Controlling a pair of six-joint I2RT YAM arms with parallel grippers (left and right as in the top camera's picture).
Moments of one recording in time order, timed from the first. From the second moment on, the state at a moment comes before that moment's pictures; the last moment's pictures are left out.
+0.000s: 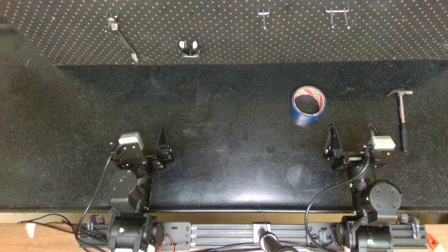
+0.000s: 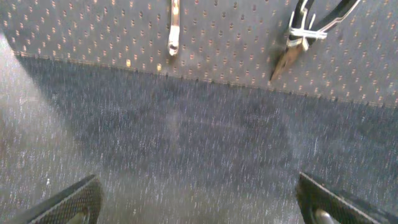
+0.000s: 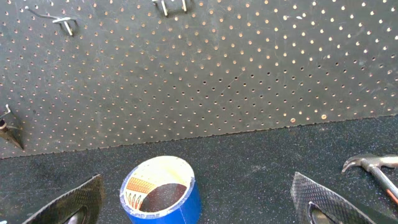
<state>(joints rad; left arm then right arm) 0.00 0.25 0.01 -0.04 -0.08 -0.14 -0.05 0.01 0.01 -0.06 -0.11 0.16</state>
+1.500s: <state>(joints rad) -0.02 0.01 0.01 -0.07 -0.08 -0.13 0.11 0.58 0.37 0.27 -0.10 0.16</state>
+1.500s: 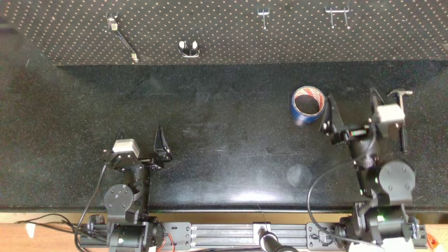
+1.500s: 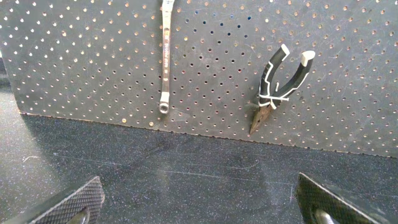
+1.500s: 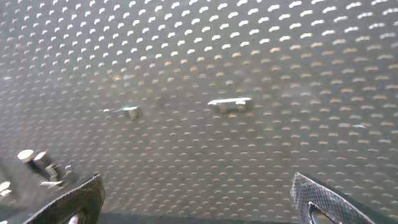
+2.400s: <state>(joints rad) -0.02 0.01 0.01 -0.07 -0.08 -0.13 0.37 1.57 1.11 -0.72 0.00 0.33</state>
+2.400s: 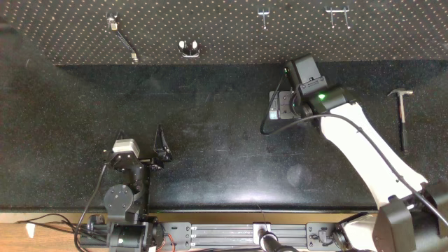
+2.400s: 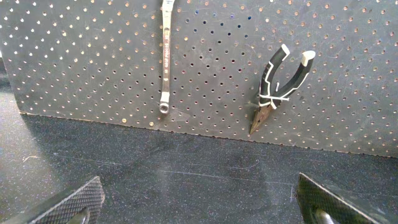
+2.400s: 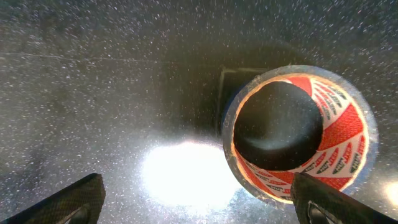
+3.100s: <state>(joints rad) -0.02 0.01 0.01 -0.07 -0.08 -0.13 0.31 1.79 1.24 -0.75 0.03 0.40</state>
